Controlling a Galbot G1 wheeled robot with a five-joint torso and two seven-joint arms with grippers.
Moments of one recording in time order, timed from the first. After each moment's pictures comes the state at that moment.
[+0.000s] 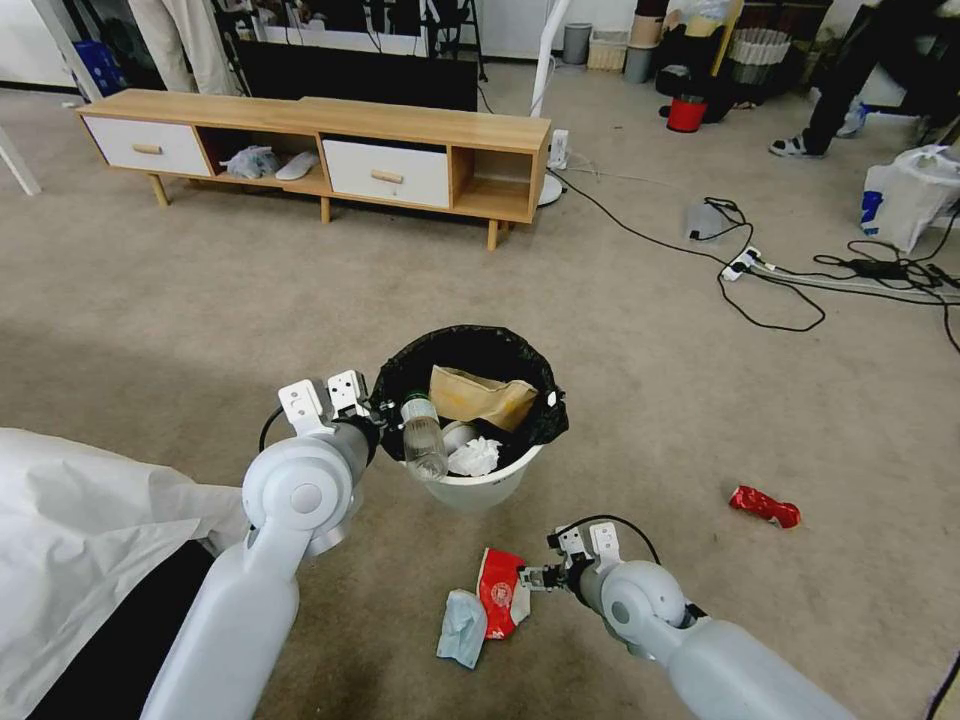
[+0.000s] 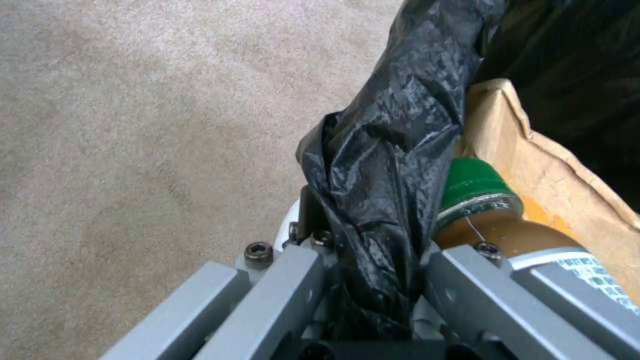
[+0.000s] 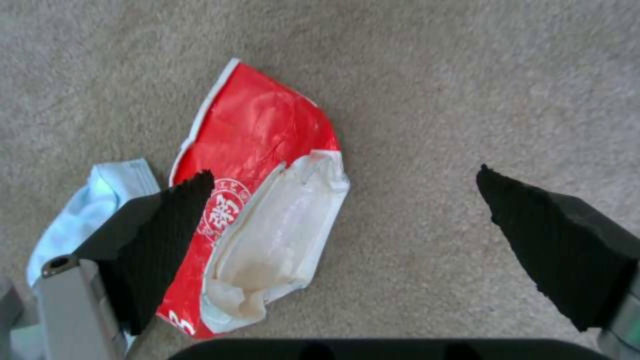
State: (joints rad) left arm 0.93 -1.24 -0.26 -2.08 -1.22 0.72 -0.91; right arm -0.98 1.02 -0.18 1.61 0.95 -0.62 0.37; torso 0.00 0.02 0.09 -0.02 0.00
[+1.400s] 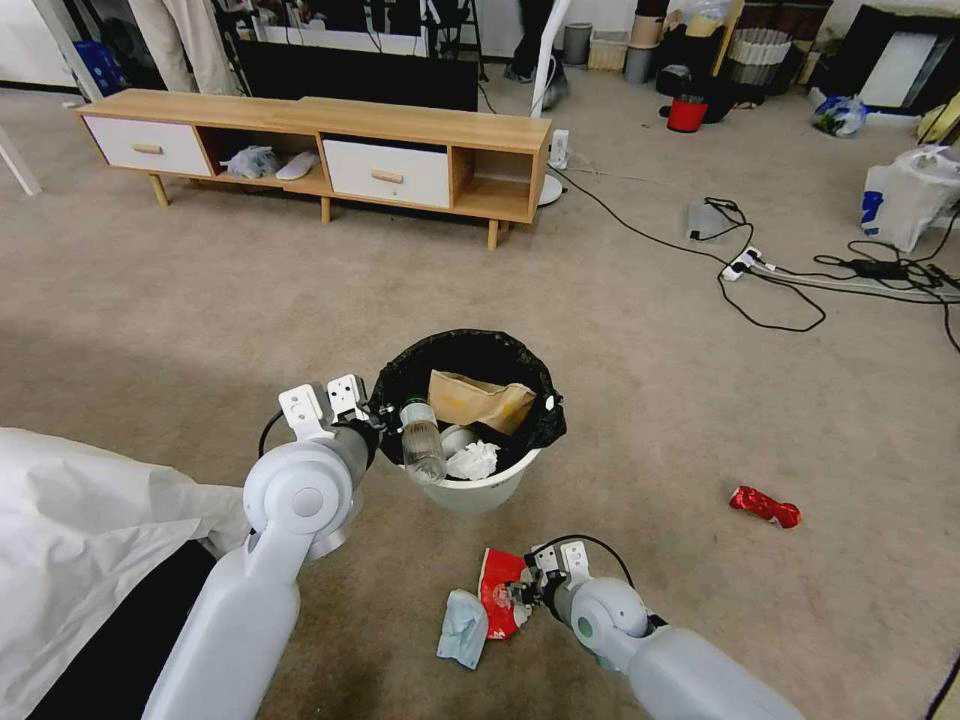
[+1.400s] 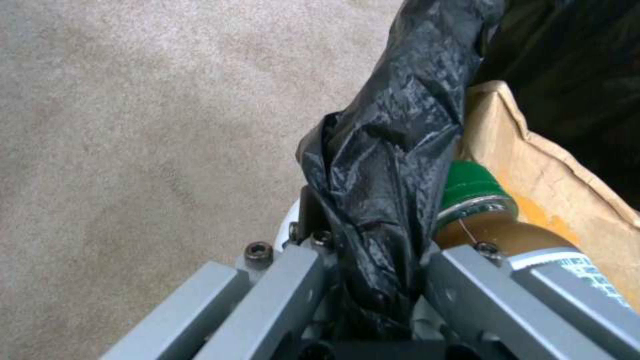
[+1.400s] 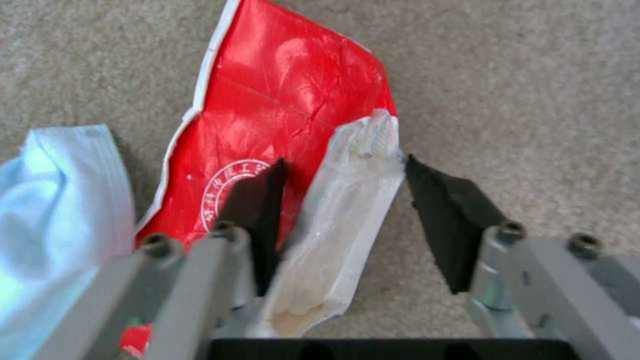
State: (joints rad) left arm 0.94 -1.25 -0.27 -2.08 -1.20 0.72 -0.89; right arm -0.94 1.10 -0.26 1.42 0.87 -0.54 0.29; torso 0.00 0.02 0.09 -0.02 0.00
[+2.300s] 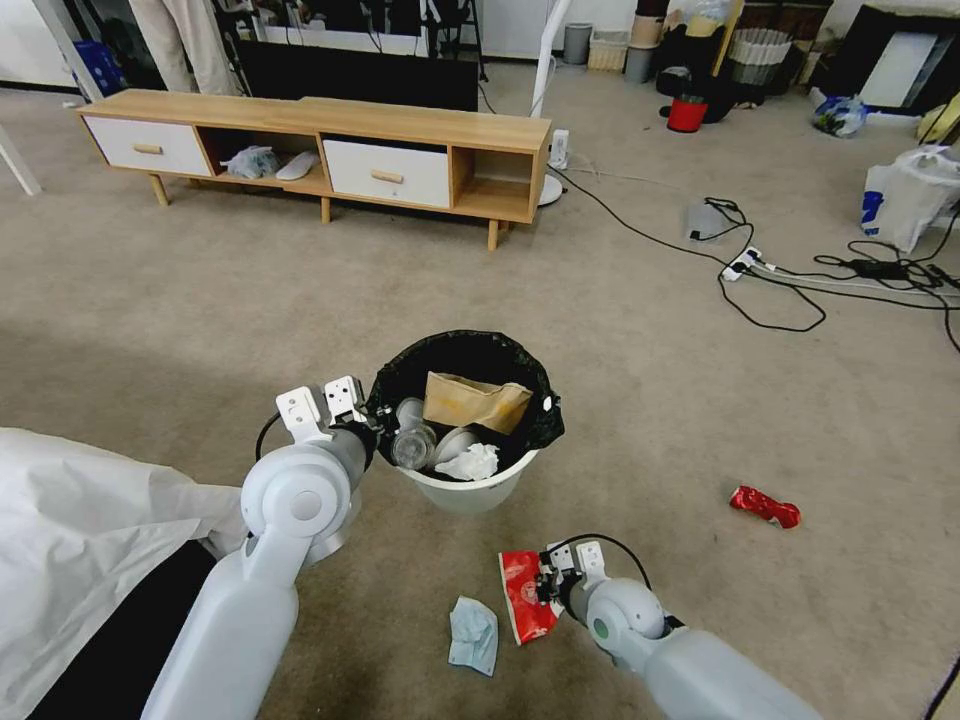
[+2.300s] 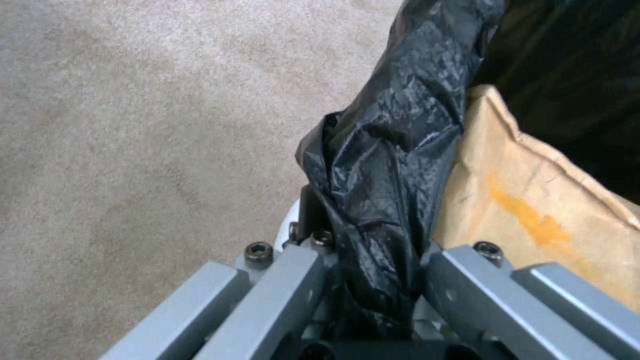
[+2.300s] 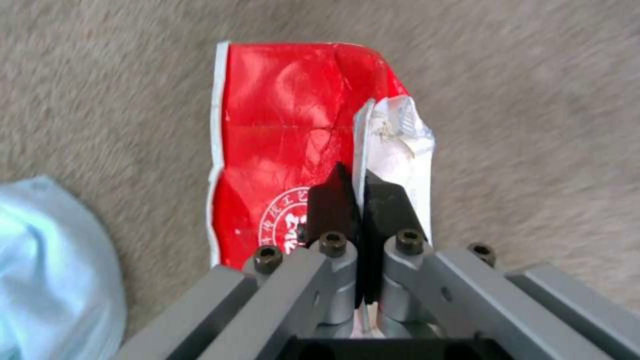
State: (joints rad) left arm 0.95 -1.25 -0.27 -2.09 -1.19 0.72 -0.89; right arm -0.95 1.06 -0.22 1.44 0.85 -0.52 0.28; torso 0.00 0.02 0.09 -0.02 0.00
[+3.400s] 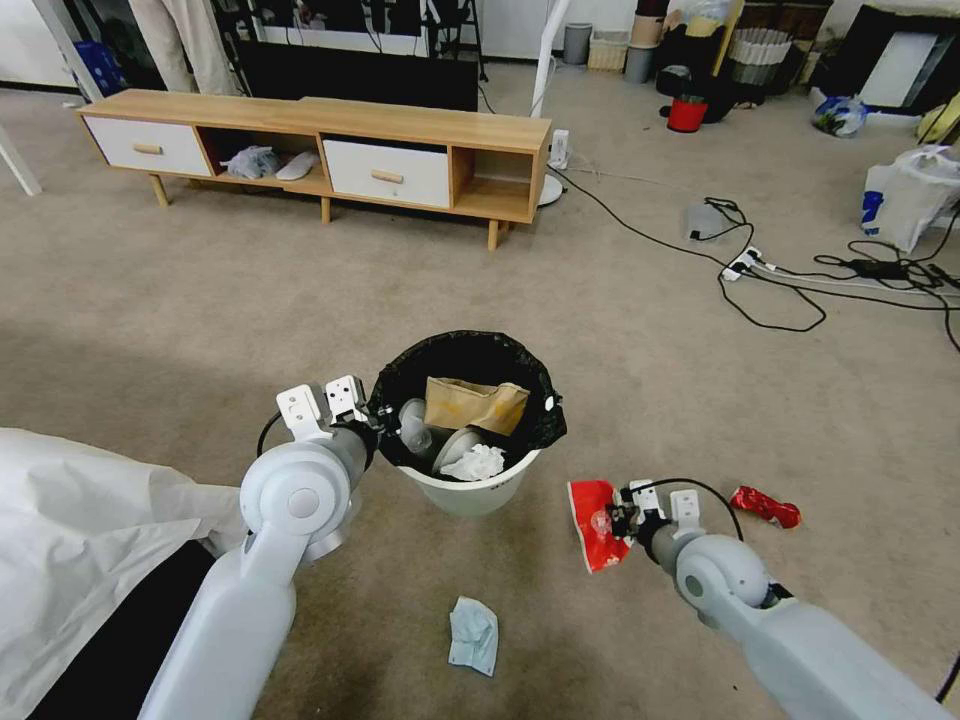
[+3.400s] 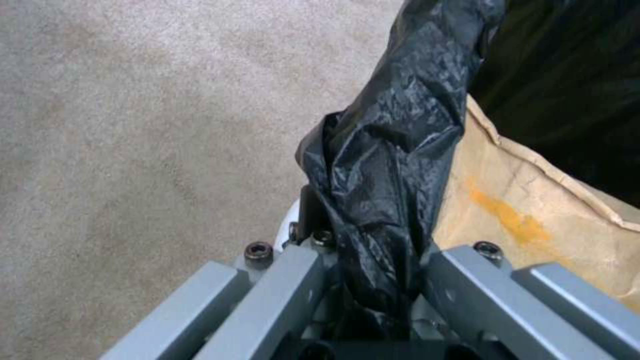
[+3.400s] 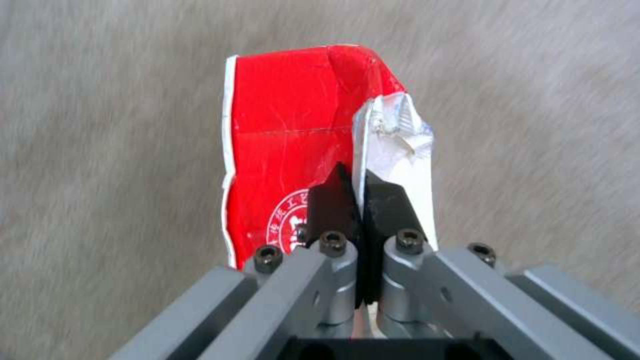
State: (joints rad) left arm 0.93 -1.24 -0.26 -2.09 -1.23 0.72 -0.92; right arm -1.06 0.88 0.11 1.70 0.85 -0.49 0.27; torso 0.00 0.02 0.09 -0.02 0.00
